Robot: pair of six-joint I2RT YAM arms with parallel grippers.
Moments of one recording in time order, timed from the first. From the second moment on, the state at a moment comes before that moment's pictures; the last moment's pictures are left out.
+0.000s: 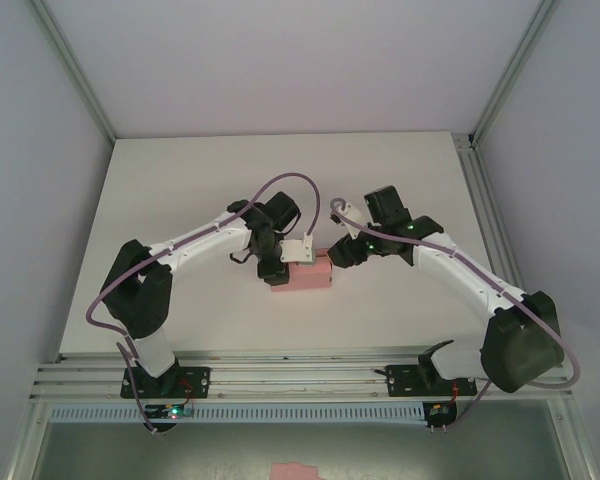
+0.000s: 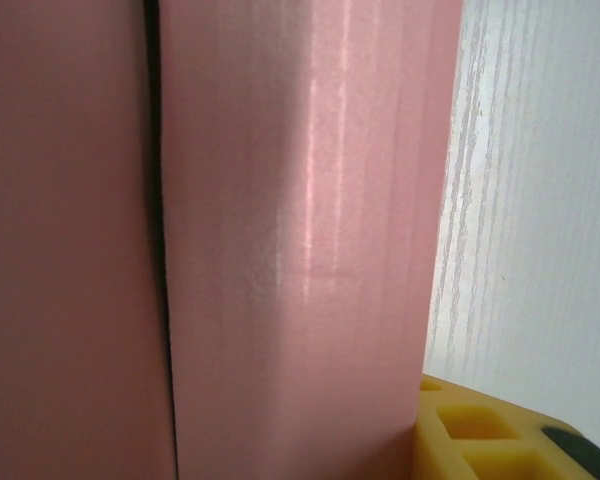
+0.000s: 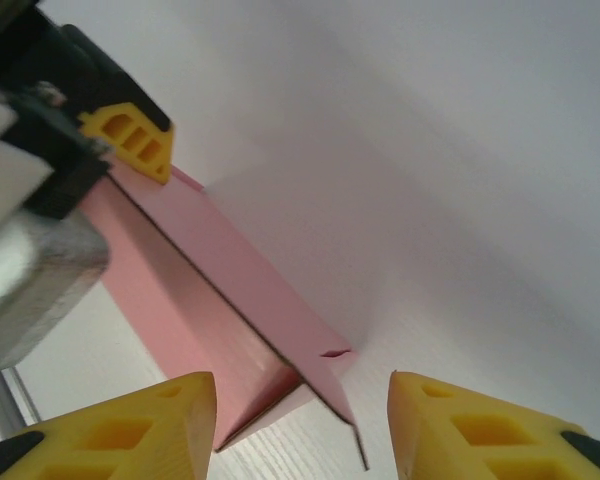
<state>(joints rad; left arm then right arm) -0.67 1.75 1.34 -0.96 0.28 0.74 0.44 1.33 0.97 -0.61 -0.46 -0.18</state>
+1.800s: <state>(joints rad) -0.67 1.85 1.48 -1.07 0.15 0.67 0.39 1.50 1.08 -0.58 -0.65 0.62</state>
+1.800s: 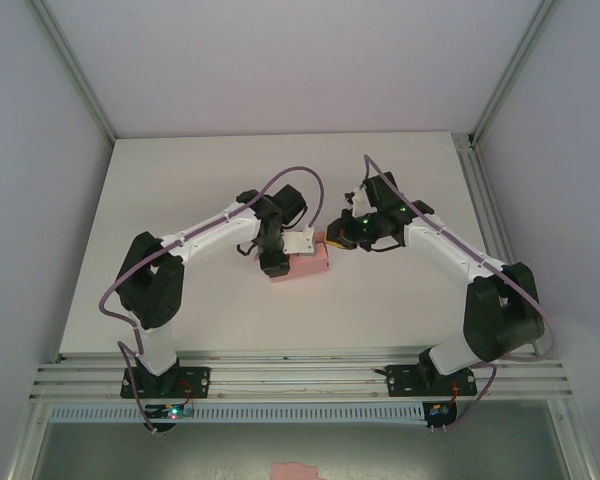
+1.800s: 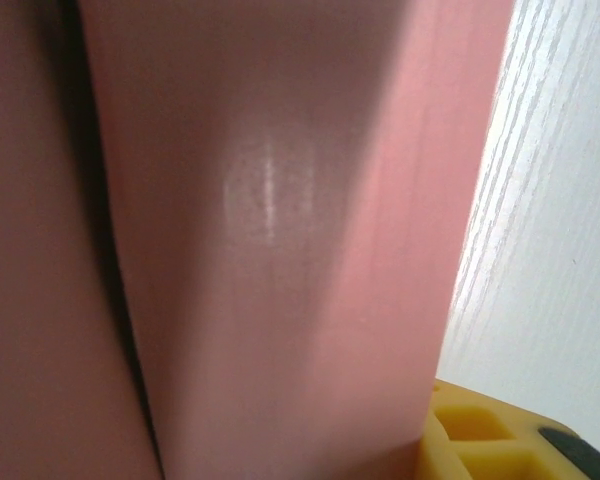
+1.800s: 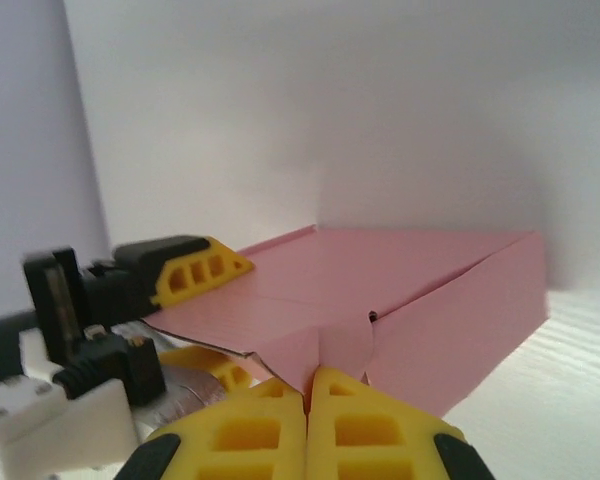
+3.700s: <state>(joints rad) -0.63 1.88 1.51 -1.12 0.26 0.65 0.57 1.24 0.68 -0.06 -0.26 0.53</state>
